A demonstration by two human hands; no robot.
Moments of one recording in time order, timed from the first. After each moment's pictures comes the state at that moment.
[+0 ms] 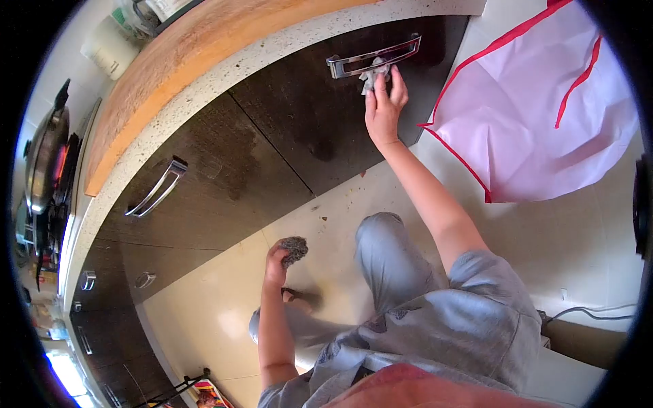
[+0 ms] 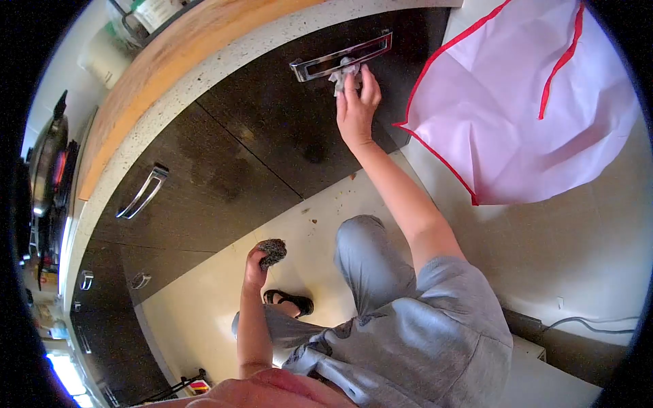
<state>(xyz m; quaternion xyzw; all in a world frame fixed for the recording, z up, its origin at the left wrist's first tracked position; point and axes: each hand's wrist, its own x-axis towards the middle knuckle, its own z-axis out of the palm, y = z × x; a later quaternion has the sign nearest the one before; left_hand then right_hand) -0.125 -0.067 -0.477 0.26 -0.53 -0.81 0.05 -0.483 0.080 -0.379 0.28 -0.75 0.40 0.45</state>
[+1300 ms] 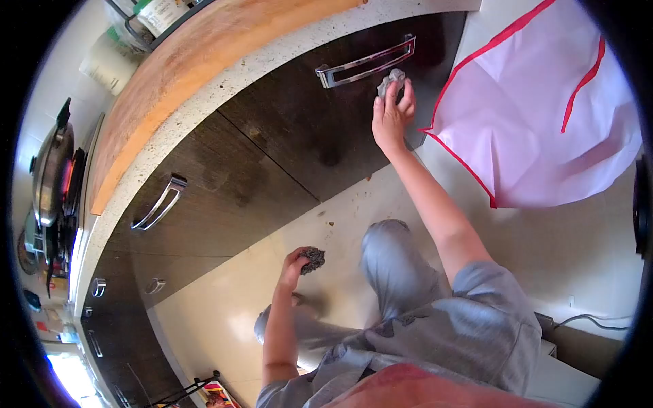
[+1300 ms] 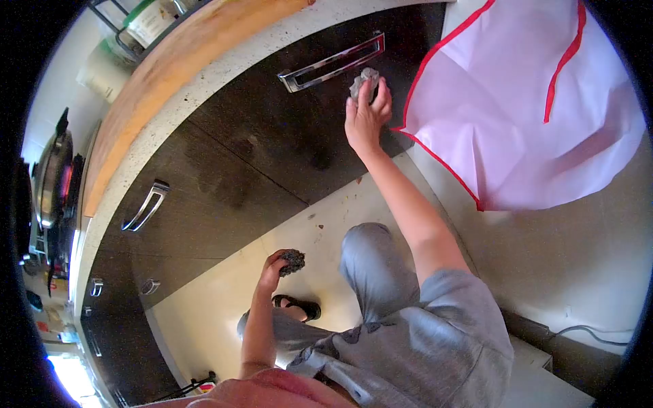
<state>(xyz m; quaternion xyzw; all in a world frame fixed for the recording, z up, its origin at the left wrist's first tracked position) -0.141 -0.054 -0.495 0.29 -0.62 -0.72 -0.06 -0.502 0.090 -0.407 0.15 -0.83 0.40 0.37</state>
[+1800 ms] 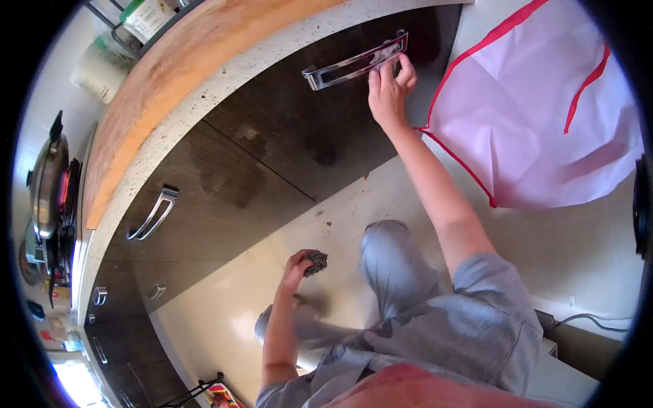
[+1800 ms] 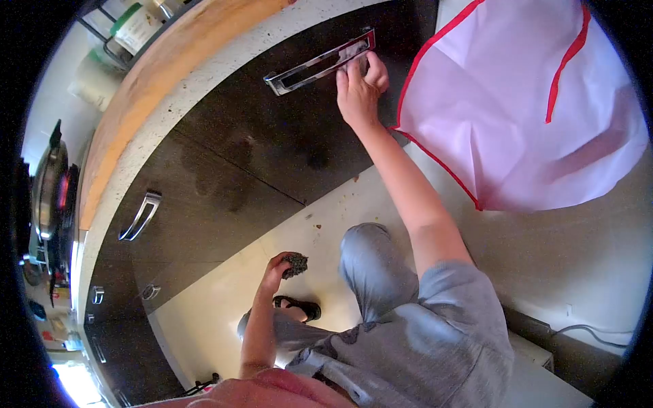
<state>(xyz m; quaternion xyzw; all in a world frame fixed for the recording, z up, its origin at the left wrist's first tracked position) -0.147 -0.049 -0.502 0.30 -0.65 -0.69 -0.10 -0.528 0.090 -0.369 0.21 -0.77 0.40 0.44</state>
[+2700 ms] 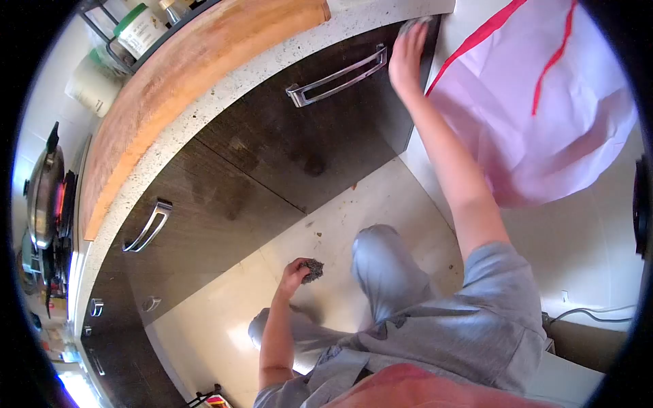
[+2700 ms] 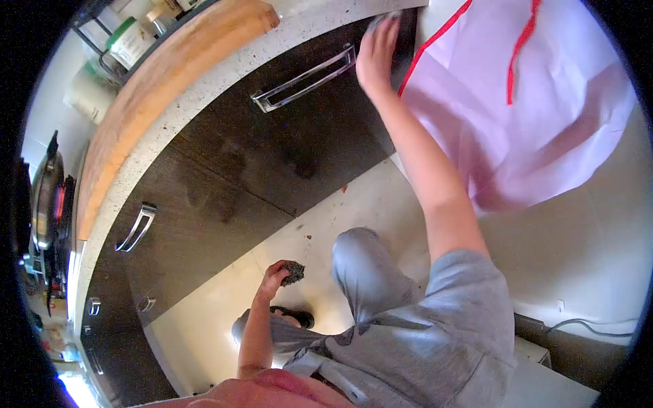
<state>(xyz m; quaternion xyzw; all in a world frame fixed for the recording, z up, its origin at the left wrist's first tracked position) -0.160 -0.042 -0.512 0.28 -0.65 -0.70 -0.12 -0.618 0.139 -0.301 0.26 -0.70 0.50 0.43</state>
